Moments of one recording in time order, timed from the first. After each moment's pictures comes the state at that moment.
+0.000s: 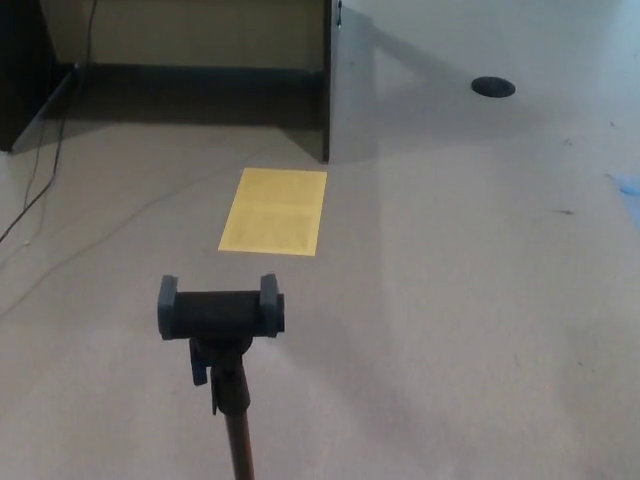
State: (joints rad) left_arm 0.07 0.45 0.07 0.94 0.05 -0.36 -0.14; right_arm 0.00 -0.51 0.18 1.01 -0.29 -0.29 0.02
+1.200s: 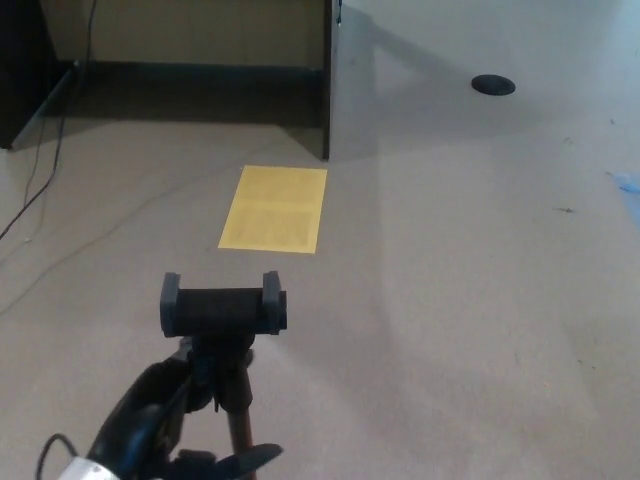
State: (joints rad) left_arm -0.07 0.29 -0.08 0.08 -0.08 -0.11 -0.34; right_arm -0.03 -0.51 0.19 1.03 -0.31 -0.35 0.02
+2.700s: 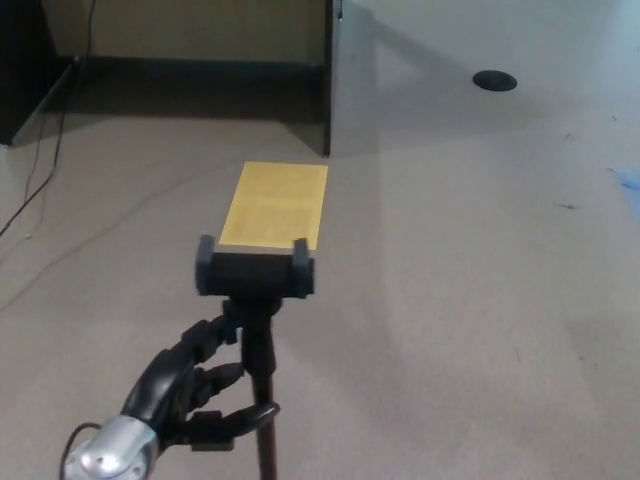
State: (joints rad) left_arm -0.45 0.20 -0.05 0.79 -0.03 -0.16 -0.26; right_arm -0.06 -0.51 0.18 1.01 -0.32 -0.36 0.02
